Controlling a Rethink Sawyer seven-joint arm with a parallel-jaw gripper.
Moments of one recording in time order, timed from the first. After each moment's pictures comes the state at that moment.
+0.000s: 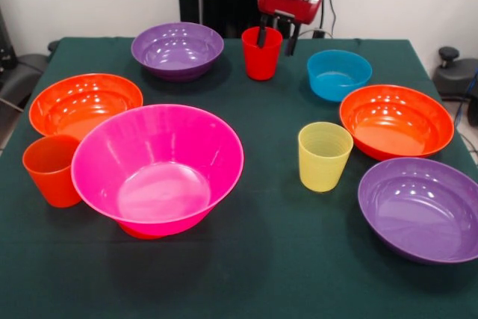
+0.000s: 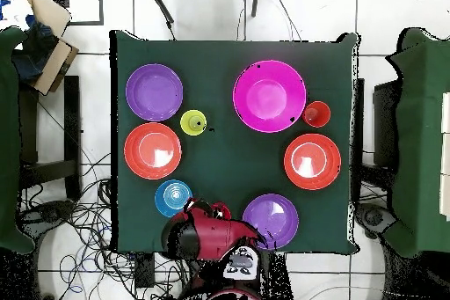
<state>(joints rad) 0.00 -0.60 -0.19 2.12 -0.10 -0.01 2.05</state>
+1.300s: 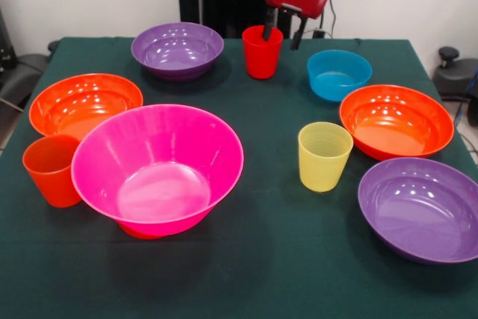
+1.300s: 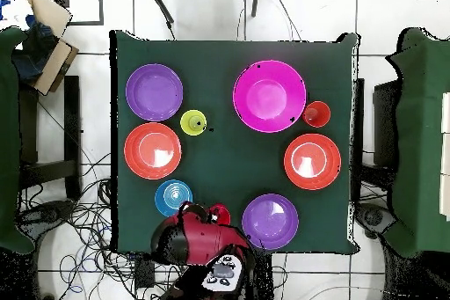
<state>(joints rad) 0.09 -0.61 -0.24 2.14 -0.03 -0.01 2.05</state>
